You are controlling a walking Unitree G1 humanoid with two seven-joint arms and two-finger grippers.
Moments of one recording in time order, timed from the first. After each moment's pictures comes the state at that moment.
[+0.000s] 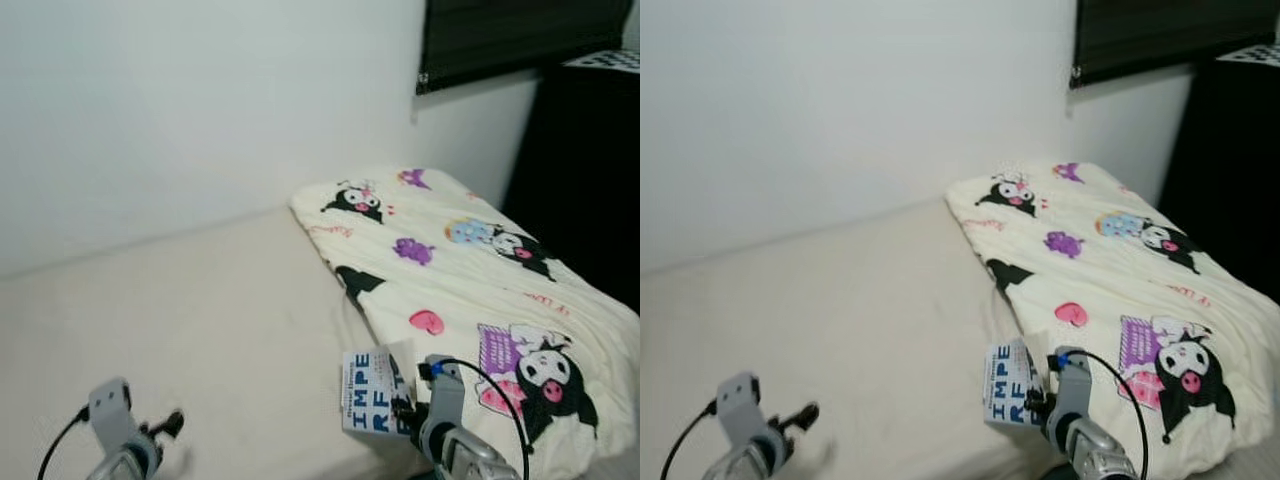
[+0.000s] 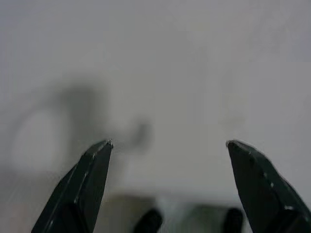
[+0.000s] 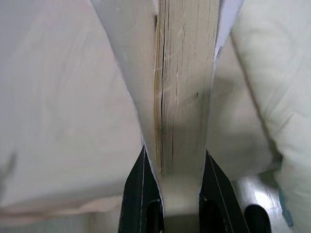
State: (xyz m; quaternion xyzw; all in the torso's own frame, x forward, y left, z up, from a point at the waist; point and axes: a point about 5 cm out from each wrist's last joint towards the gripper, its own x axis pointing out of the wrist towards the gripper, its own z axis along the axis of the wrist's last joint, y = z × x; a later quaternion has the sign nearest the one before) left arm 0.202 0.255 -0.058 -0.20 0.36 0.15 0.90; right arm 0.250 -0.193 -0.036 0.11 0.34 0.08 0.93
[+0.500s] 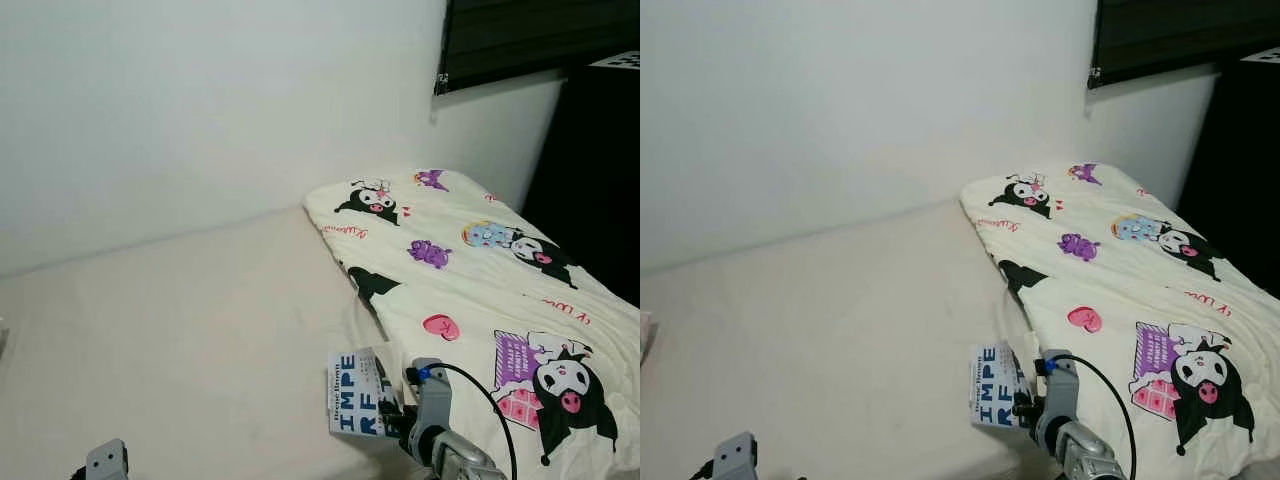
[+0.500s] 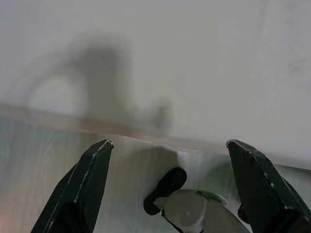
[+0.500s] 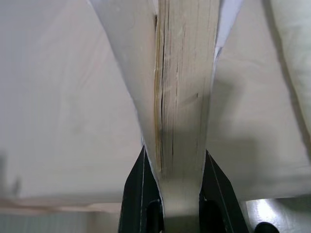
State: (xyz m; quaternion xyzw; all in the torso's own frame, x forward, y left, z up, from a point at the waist) left arm 0.167 0.246 -0.080 -0.18 0.44 0.16 0.87; right arm 0.254 -0.175 -0.034 0.10 0.32 0.13 0.93
